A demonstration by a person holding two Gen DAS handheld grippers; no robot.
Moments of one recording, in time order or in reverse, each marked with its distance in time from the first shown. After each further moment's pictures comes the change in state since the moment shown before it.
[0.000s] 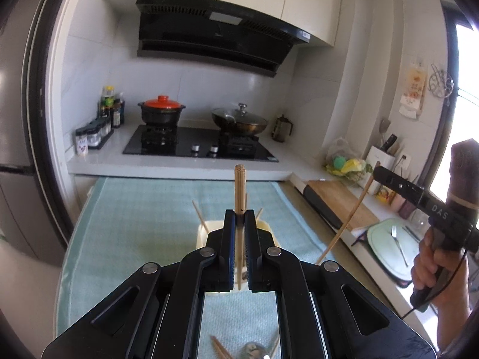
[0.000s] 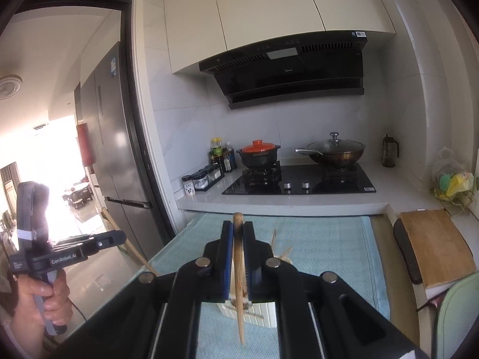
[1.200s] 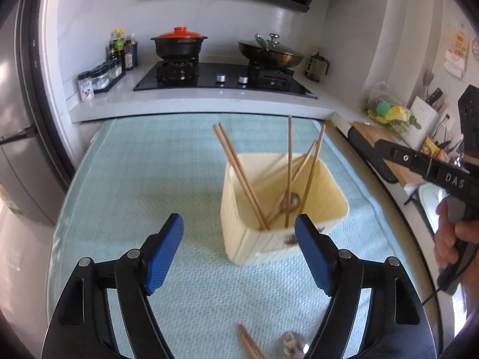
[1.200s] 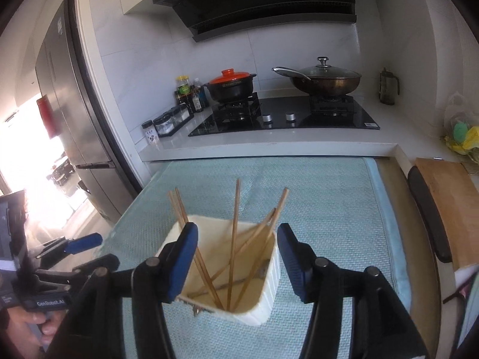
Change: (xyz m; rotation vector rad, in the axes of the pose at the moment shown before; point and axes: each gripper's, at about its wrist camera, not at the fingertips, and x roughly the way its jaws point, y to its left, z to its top) left arm 0.101 0.022 -0.074 -0.012 0.301 0.146; right arm 0.135 -0.051 -0.072 0.069 0.348 -0.087
